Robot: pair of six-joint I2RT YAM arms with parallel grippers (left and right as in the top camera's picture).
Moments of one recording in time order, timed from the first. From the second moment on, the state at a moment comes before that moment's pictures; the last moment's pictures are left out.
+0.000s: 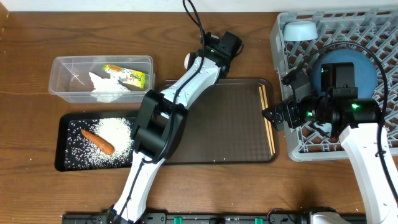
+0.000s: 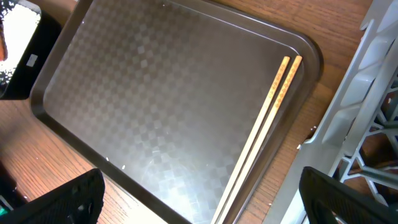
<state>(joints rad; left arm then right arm) -0.55 2.38 1.95 -0.79 -0.59 -0.33 0.06 1.32 1.13 -0.91 -0.47 -0.28</state>
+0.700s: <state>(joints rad) -0.55 2.38 1.95 -0.79 -0.59 -0.33 0.06 1.32 1.13 -0.91 -0.47 -0.28</state>
